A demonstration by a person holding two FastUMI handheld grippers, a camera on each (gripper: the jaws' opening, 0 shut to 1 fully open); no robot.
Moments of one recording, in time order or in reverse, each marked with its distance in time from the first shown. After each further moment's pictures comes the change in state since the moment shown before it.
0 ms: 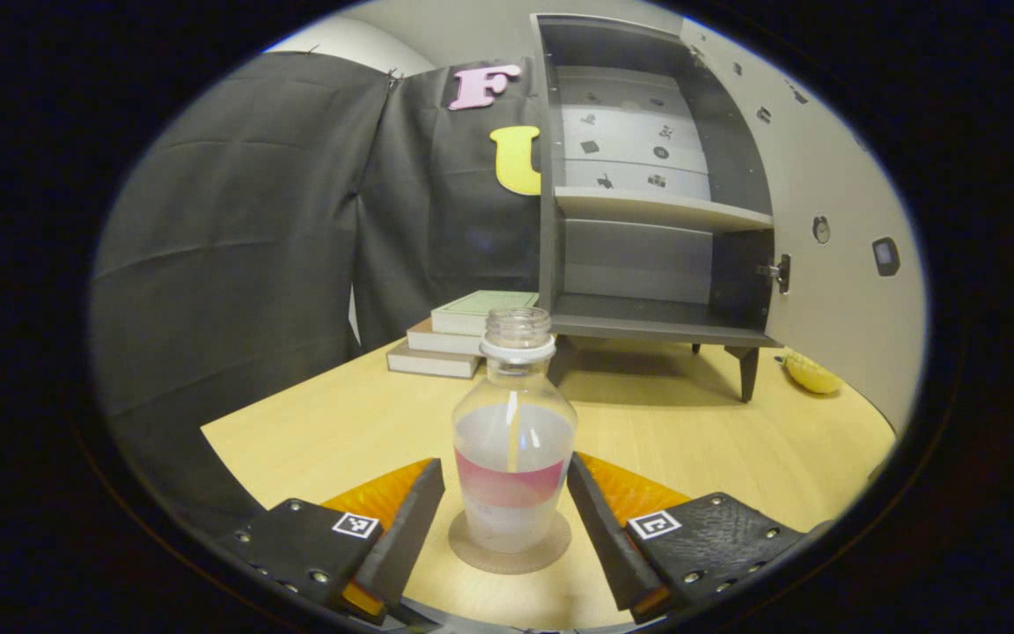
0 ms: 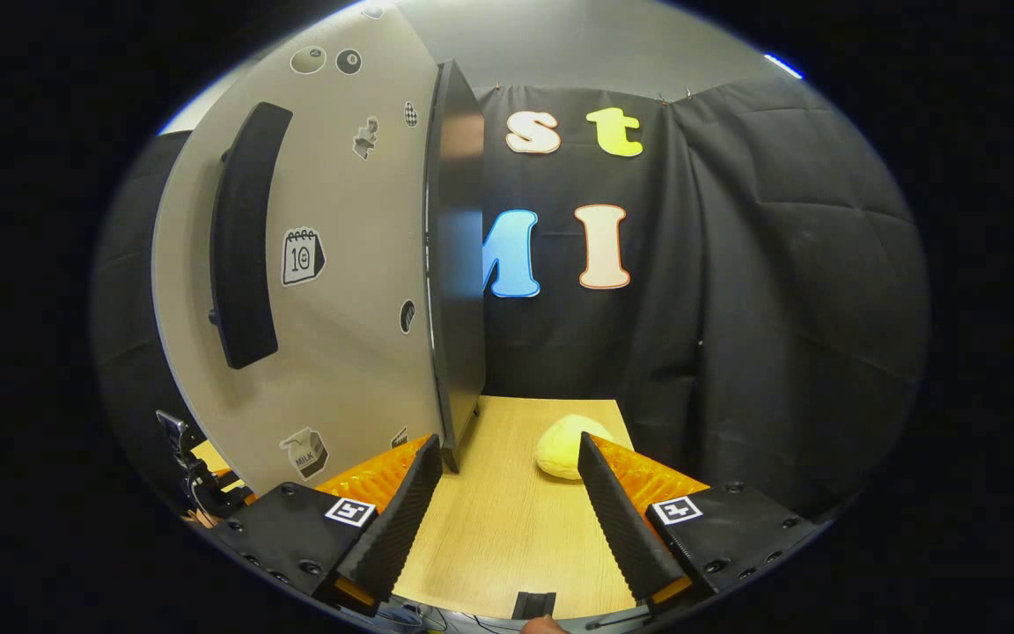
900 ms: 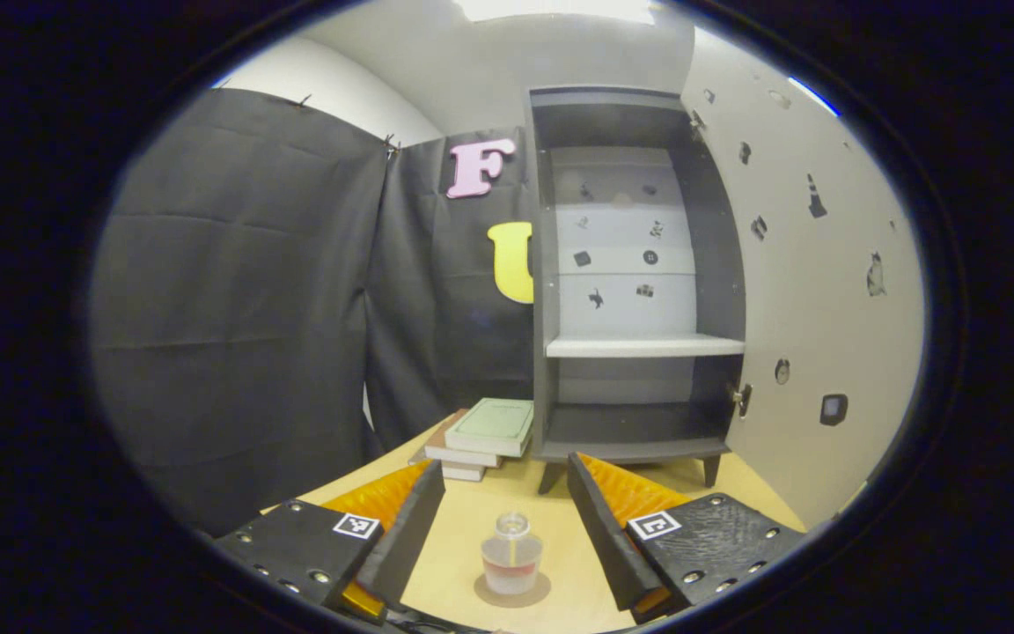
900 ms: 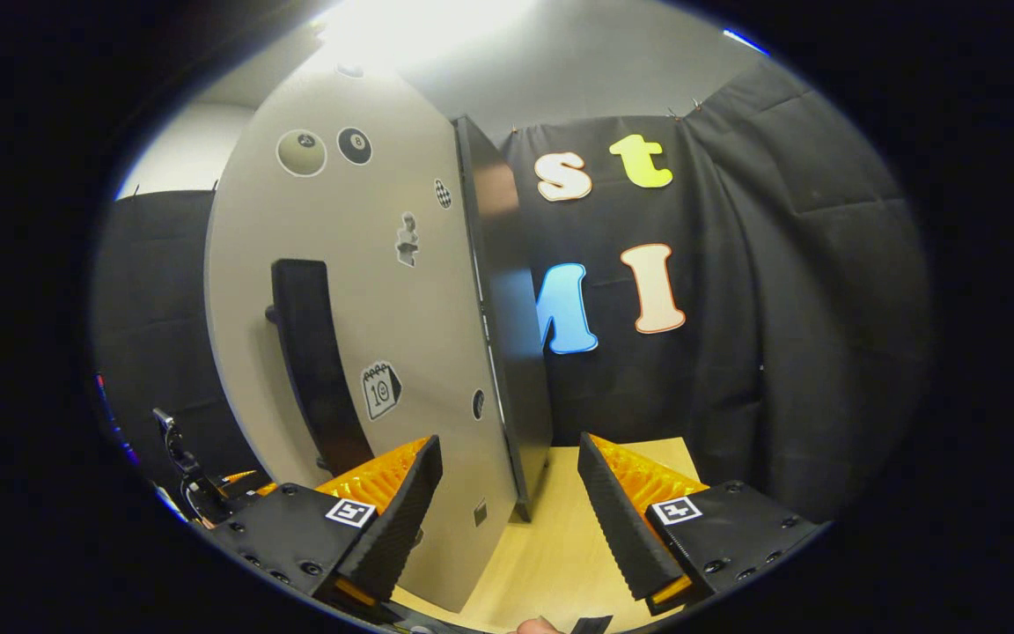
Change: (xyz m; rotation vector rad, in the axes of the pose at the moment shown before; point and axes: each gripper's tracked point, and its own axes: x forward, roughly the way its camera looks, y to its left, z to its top) left arm -0.089 -0.005 0.204 0.018 -0.269 -0.026; right arm -0.013 0.052 0.089 0.106 -0.164 0.209
